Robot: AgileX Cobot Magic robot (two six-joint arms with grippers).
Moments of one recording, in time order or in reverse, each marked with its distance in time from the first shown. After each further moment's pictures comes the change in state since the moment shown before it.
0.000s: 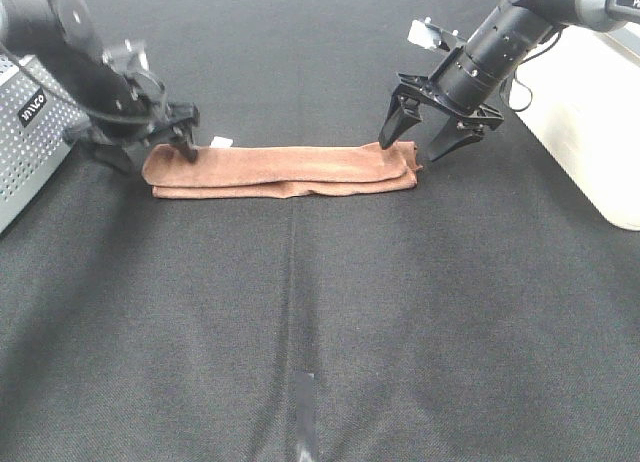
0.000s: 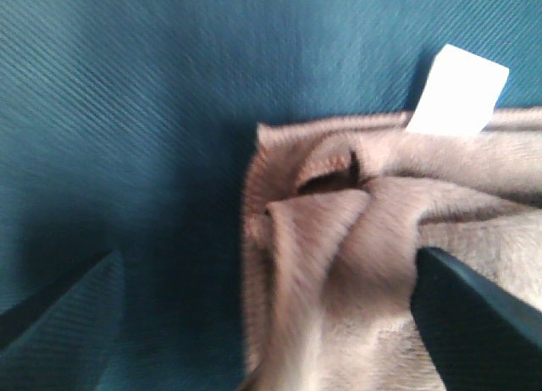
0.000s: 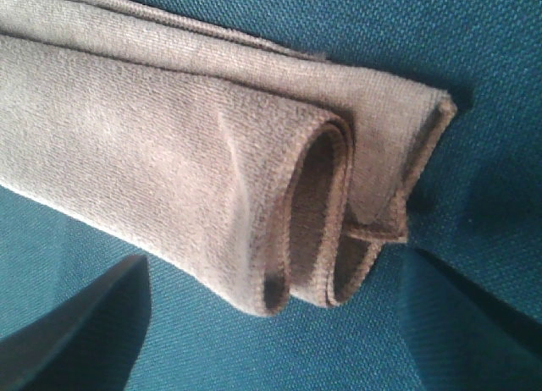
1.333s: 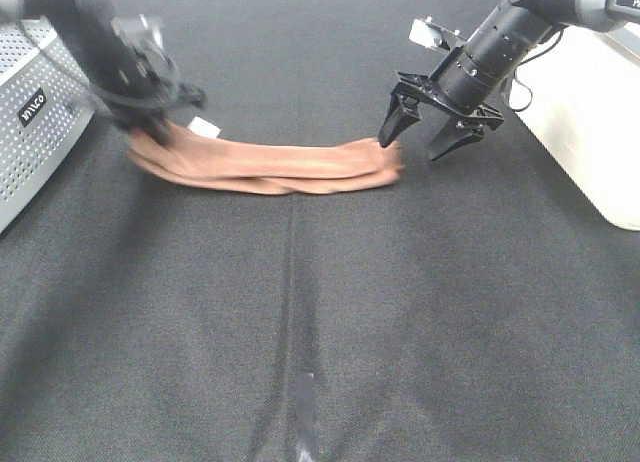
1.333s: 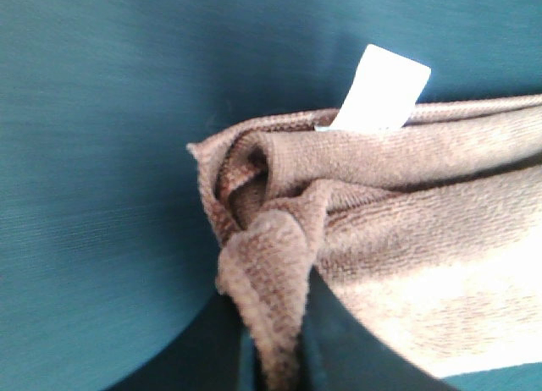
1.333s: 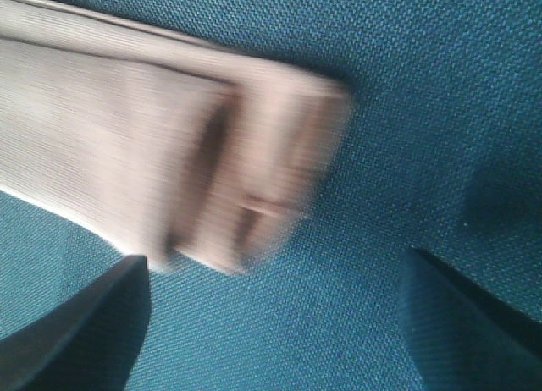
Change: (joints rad) left arm -0.026 0.030 -0.285 0.185 0.296 -0.020; right arm 0.000 0.000 0.000 -0.001 -0.010 0.022
